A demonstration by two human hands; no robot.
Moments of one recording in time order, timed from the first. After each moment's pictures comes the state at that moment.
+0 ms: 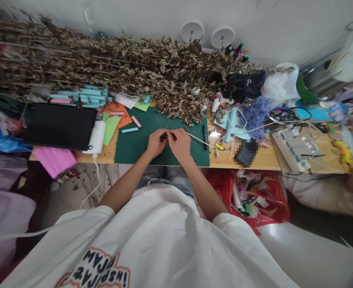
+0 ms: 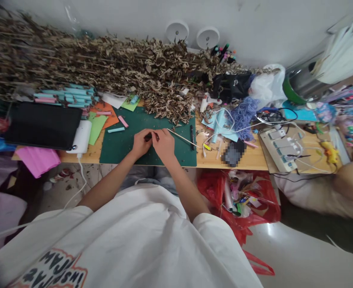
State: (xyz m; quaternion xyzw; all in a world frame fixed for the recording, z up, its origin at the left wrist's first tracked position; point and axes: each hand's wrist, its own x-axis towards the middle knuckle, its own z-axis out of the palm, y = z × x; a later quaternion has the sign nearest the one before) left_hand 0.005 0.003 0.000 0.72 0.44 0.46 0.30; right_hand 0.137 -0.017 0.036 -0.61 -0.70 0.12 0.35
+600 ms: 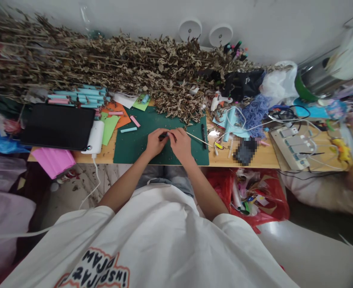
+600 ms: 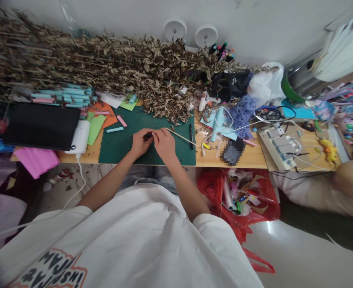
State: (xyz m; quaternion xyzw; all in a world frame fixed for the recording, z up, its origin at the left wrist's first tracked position) left_hand 0.006 0.002 -0.002 0.70 0.45 0.46 0.30; right_hand 0.147 -0.021 0.039 -0.57 -0.73 0.12 0.36
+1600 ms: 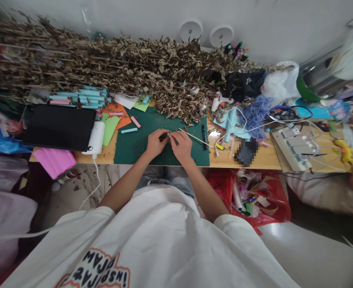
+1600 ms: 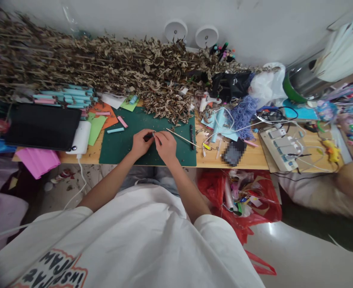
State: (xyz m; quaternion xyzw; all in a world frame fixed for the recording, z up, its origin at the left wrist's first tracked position) left_hand 0.006 0.002 -0.001 0.69 0.47 0.46 0.31; right_hand 0.151 -0.024 0.014 -0.55 -0.71 0.14 0.42
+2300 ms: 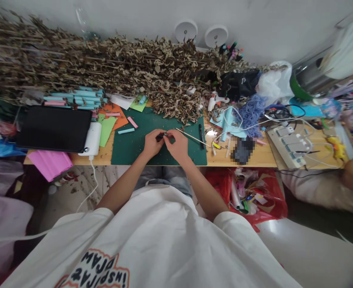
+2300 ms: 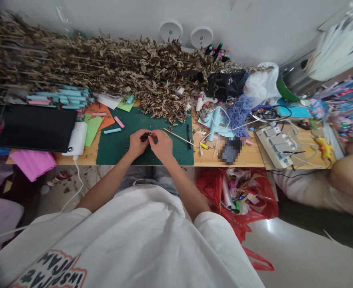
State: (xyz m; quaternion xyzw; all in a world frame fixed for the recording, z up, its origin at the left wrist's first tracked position) left_hand 0.004 0.003 -0.001 0.70 0.46 0.45 0.29; right_hand 0.144 -0.022 0.032 -0.59 -0.69 0.19 0.37
